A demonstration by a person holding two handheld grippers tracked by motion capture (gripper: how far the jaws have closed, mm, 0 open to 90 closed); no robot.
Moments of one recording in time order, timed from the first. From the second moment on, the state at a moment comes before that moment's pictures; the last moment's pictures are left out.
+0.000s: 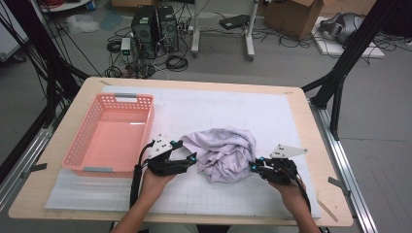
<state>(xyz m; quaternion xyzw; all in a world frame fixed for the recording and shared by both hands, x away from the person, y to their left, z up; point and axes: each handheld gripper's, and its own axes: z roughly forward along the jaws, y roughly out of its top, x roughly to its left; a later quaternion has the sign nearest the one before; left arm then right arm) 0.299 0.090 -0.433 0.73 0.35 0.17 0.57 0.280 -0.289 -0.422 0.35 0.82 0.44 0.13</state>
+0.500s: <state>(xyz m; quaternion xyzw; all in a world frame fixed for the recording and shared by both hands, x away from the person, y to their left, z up) 0.337 0.055 -0.415 0.74 0.37 0.14 0.55 0.274 -0.321 -0.421 0.40 0.76 0.49 0.16</state>
